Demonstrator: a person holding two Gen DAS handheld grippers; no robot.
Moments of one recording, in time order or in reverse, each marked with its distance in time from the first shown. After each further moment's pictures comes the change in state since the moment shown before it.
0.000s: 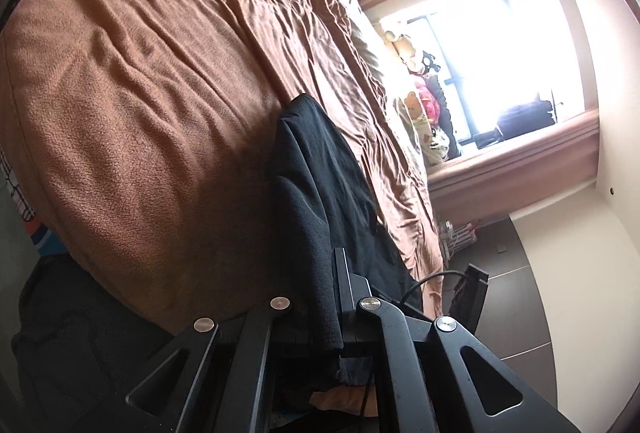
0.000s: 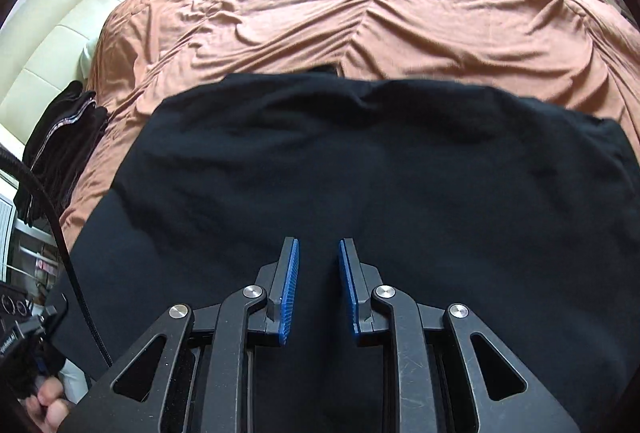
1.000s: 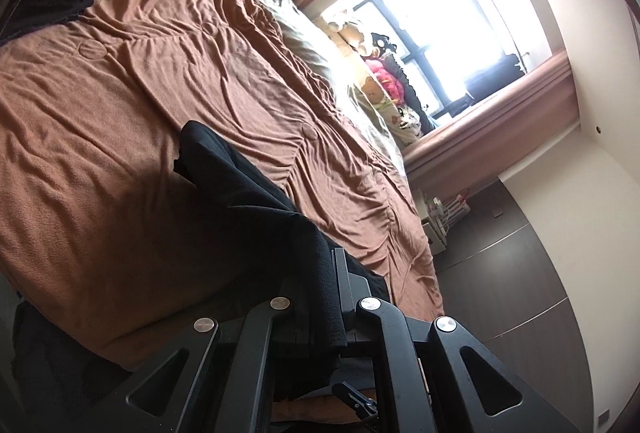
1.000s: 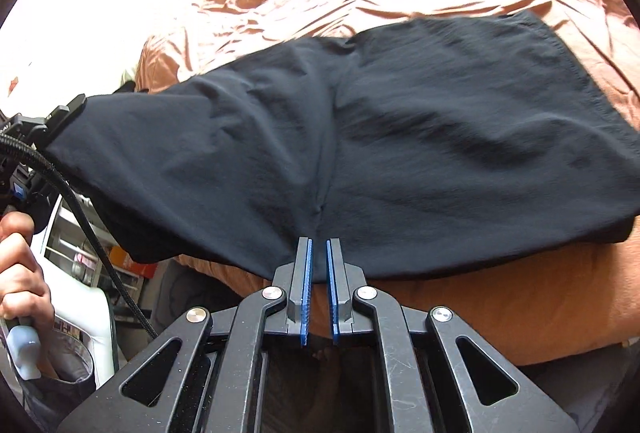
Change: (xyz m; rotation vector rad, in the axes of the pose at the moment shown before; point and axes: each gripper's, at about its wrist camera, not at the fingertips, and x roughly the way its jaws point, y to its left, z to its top) left arm 0.021 -0.119 -0.002 0.217 0.000 -0.019; right arm -0.095 -0.041 -0.107 0.075 -0.144 0.125
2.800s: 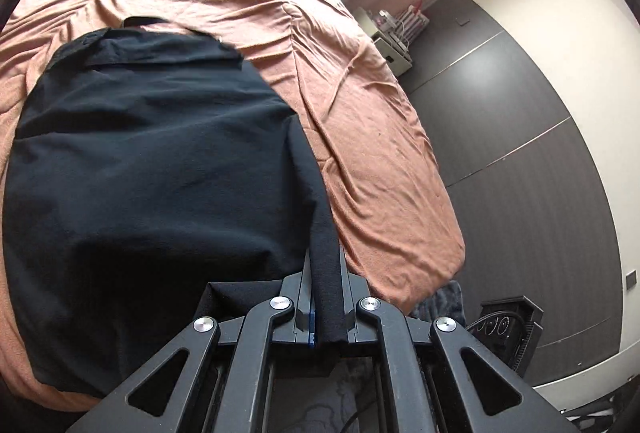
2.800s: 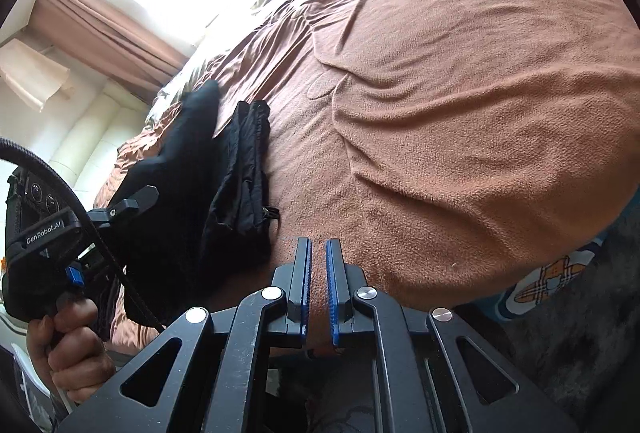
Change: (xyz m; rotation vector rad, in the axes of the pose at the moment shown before) left arm 0.205 -0.152 -0.184 0.338 0.569 -0.071; right arm -0.166 -0.180 -0.091 0.466 -0.270 -0.073
